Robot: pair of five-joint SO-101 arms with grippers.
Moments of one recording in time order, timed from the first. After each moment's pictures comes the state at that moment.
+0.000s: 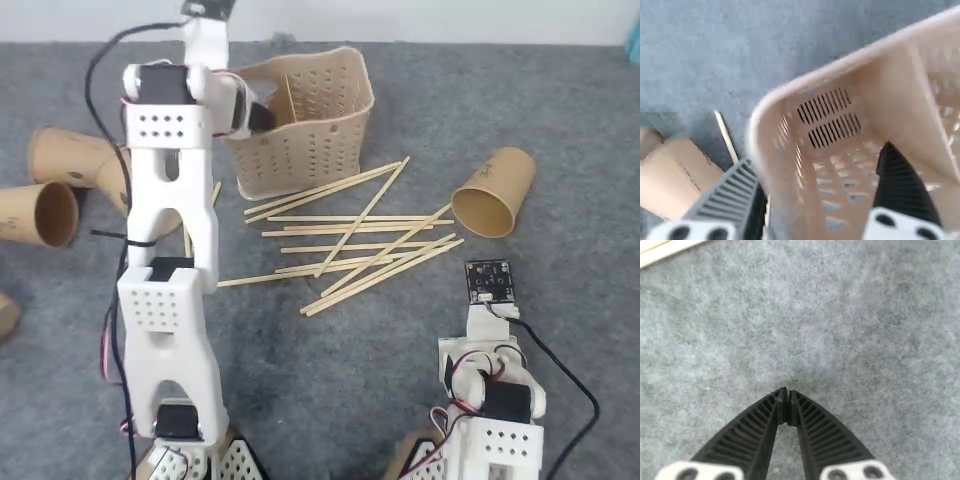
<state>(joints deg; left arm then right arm) -3.8 40.8 -61.2 98.7 -2.5 2.5 -96.4 95.7 71.8 9.0</state>
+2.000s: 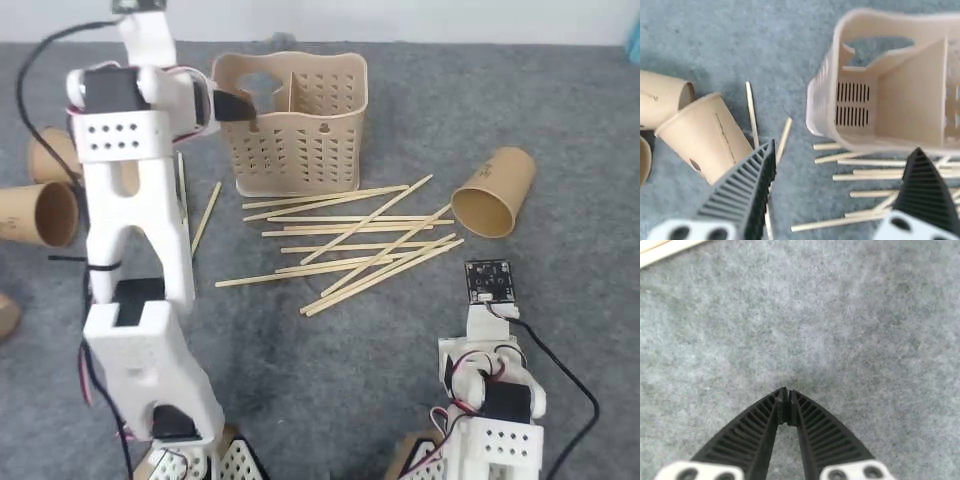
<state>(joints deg) -8.8 22.9 -46.6 98.7 6.6 2.5 -96.4 95.7 71.8 9.0</state>
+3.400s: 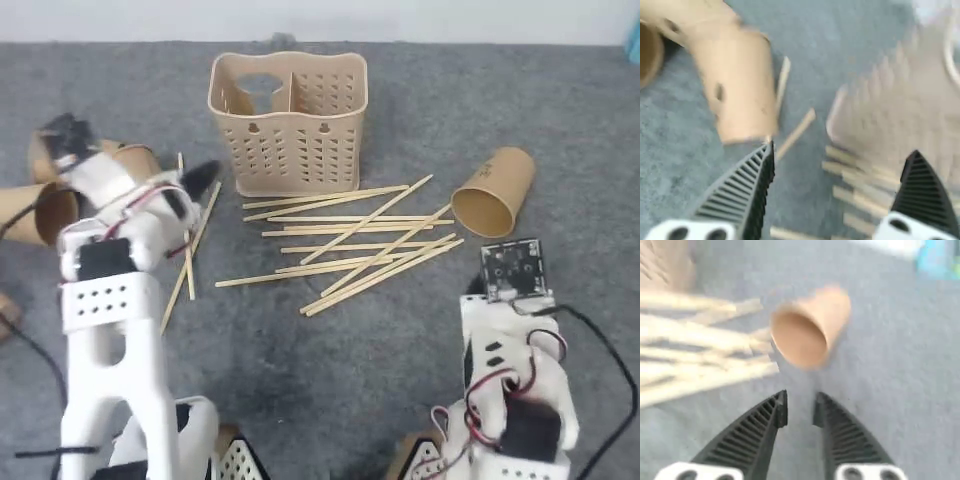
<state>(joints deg) -18.1 -33.7 42.6 50.9 28.3 1.3 -96.0 68.7 67.3 16.2</state>
